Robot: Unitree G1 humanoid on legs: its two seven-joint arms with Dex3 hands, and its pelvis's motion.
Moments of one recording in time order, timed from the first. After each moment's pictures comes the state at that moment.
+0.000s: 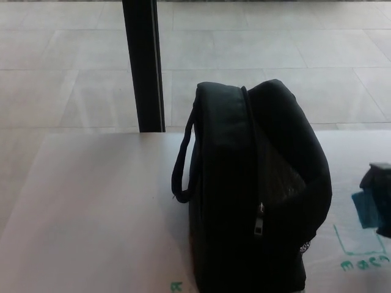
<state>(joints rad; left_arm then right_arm) 0.21 0.61 0.28 0.64 -0.21 0.13 -0.57 -0.53 -0.76 0.30 0.58 -0.66 -0.21 -0.12</state>
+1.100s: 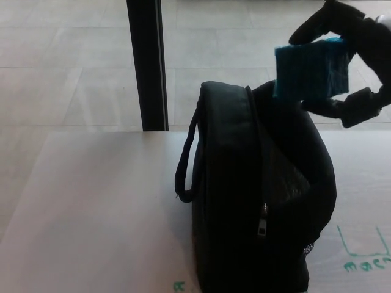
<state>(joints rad) 0.13 0.61 0.29 0.84 -0.22 0.13 -0.63 -0.73 -0.56 0.09 0.02 -0.29 0.01 0.28</state>
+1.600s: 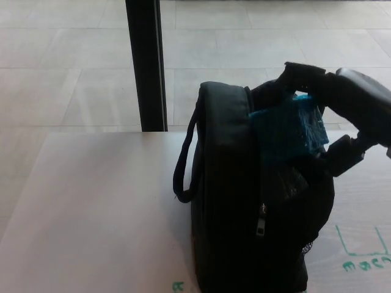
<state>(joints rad) 0.14 0.61 0.31 0.82 -0.22 0.13 -0.64 -0.63 -0.61 0.16 -0.06 -0.29 0.02 0.41</state>
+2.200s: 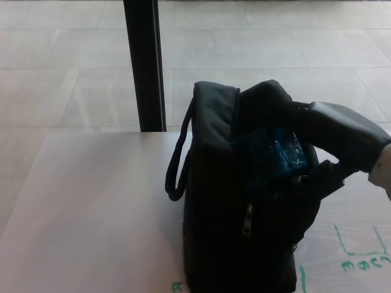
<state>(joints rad) 0.14 0.61 0.31 0.79 -0.22 0.14 -0.64 -0.59 -0.61 0.26 -0.13 -0.34 0.04 0.46</state>
